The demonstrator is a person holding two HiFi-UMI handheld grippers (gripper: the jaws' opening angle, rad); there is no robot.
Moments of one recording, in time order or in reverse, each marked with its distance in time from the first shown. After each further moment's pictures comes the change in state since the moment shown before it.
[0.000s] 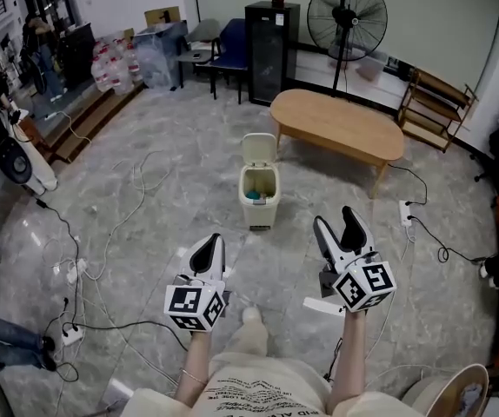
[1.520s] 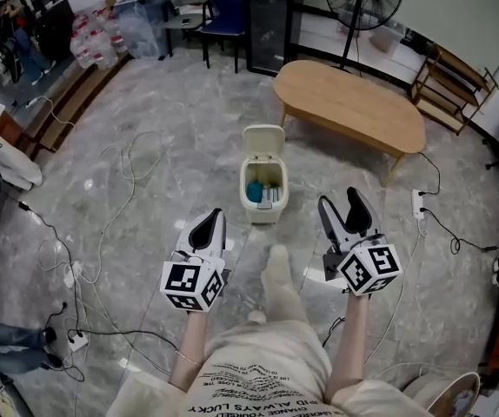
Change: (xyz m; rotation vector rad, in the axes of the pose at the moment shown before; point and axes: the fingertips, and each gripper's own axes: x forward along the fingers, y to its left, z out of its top) left arm 0.199 0.100 -0.022 -0.006 0.105 -0.051; right arm 0.191 -0.091 -0.062 0.058 0.104 -0.054
